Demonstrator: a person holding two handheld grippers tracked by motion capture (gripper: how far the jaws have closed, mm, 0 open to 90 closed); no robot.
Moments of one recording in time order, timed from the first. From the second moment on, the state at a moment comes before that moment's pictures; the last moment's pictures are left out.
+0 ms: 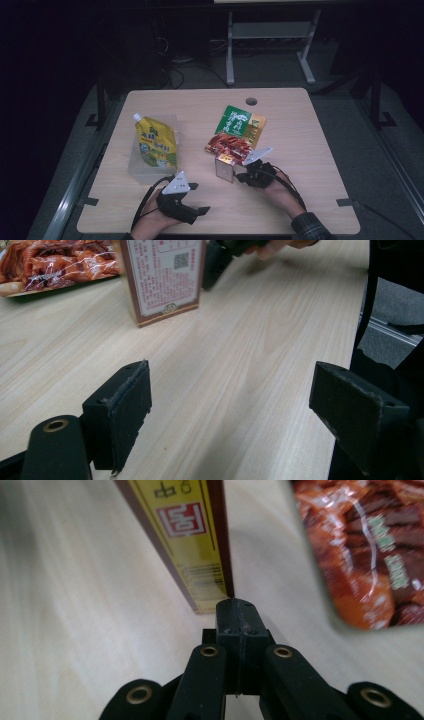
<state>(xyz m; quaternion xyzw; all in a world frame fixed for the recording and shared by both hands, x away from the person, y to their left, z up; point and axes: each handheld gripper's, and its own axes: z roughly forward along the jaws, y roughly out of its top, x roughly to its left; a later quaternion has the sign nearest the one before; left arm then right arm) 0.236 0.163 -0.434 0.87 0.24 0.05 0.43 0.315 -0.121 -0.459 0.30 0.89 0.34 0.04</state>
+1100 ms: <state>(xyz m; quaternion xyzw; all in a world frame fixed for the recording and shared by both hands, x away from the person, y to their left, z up) 0.217 0.164 -0.446 0.89 0.22 0.03 0.41 0.326 -0.100 -0.403 0.23 0.87 0.43 0.06</state>
